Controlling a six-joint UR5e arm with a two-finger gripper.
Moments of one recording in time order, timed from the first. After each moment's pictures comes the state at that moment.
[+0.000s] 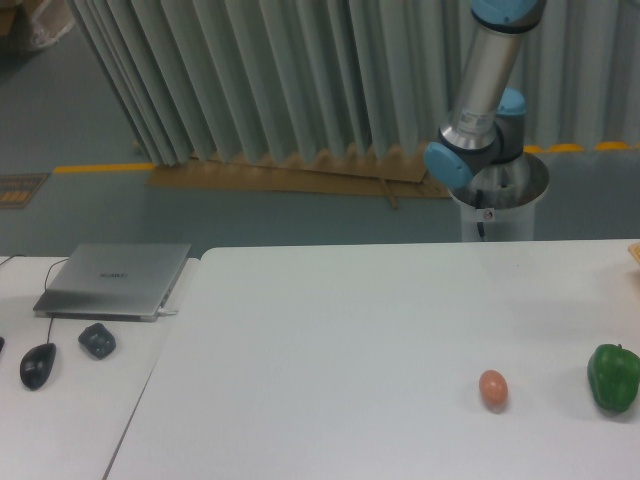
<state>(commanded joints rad) 3.16 -1.90 -1.61 -1.17 1.48 1.63</state>
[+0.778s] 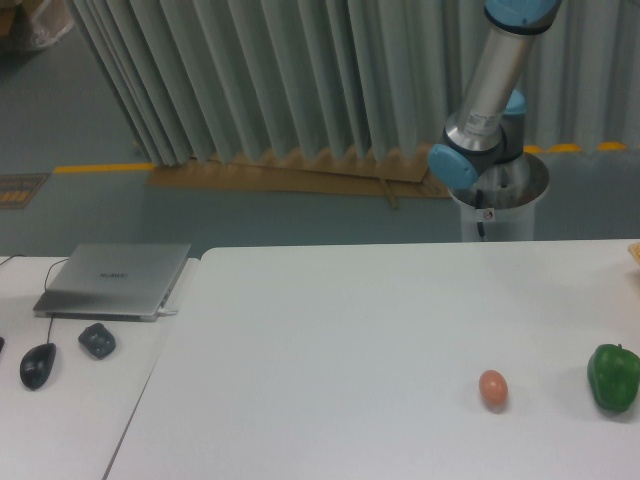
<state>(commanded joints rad) 3.14 -1.92 -1.64 -1.27 1.50 1.36</state>
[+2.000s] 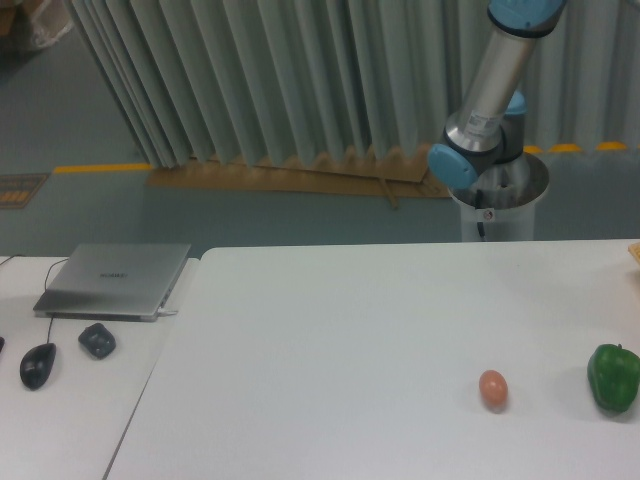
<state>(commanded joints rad) 3.16 -1.94 -1.63 -1.27 1.52 1.39</state>
